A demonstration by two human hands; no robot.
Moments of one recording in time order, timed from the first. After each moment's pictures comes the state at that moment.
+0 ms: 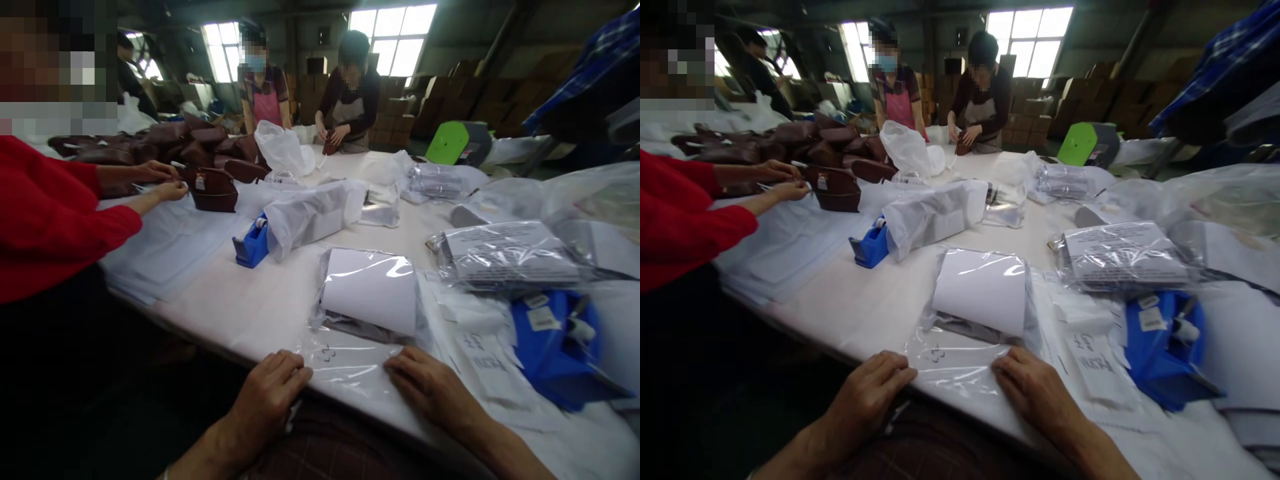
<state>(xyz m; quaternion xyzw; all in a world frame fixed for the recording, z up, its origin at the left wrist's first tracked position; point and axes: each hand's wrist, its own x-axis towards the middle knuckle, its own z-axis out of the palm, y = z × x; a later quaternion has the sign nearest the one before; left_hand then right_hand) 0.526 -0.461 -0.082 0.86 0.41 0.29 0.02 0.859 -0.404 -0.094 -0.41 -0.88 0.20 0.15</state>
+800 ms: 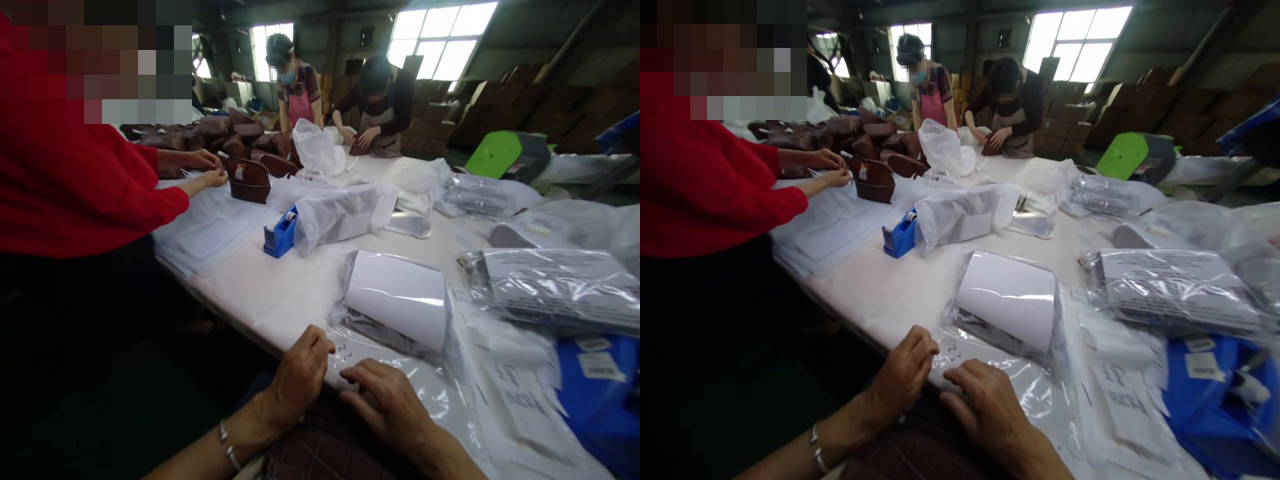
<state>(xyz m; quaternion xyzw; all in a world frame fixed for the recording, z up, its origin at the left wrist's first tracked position) 0.555 -0.454 -0.093 0.75 0.52 0.40 0.11 0.760 -0.417 -0.082 -0.30 -0.90 0.25 0.20</state>
